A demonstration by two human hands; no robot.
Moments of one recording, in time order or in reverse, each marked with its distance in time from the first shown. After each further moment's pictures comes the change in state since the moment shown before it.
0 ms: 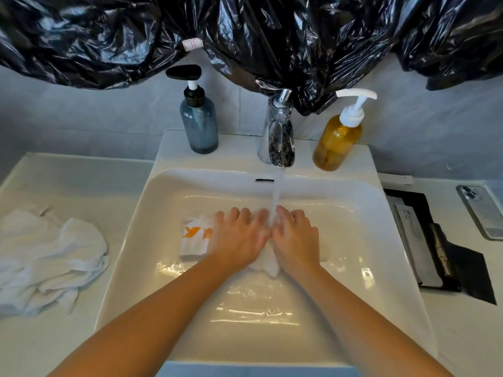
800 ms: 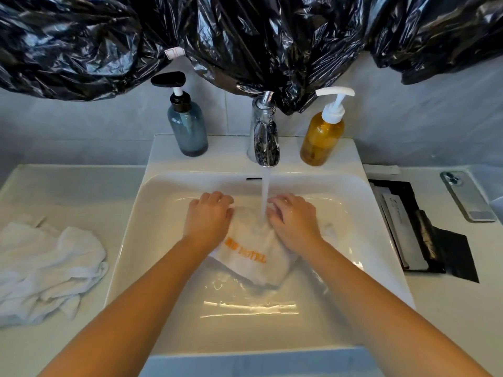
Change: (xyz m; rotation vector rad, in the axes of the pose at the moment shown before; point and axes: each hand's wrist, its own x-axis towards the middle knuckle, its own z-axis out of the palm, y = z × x) left_hand 0.019 -0.044 -0.010 -0.232 0.131 -0.067; right_hand 0.021 0.005 -0.037 0.053 -0.114 -0.091
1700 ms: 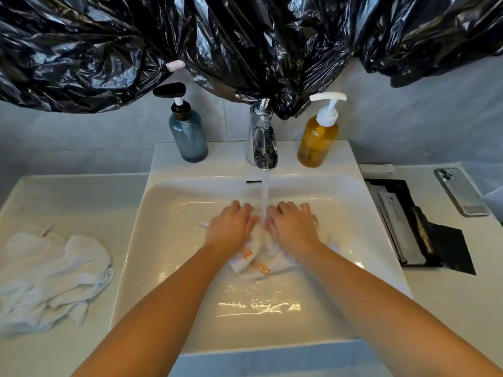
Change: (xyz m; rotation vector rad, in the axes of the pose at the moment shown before) left_hand -0.002 0.034 0.010 -0.072 -0.179 0.002; right_hand 0.002 0.008 0.017 -0.421 0.170 -0.178
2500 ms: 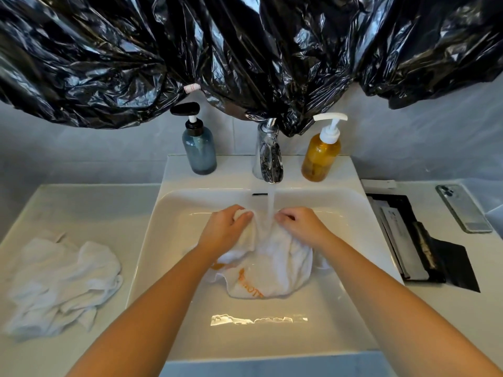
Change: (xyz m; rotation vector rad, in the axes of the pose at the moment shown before) left_hand -0.005 -0.023 -0.034 -0.634 0.090 -0.168; right_hand 0.021 0.022 -0.038 0.868 -0.303 0.251
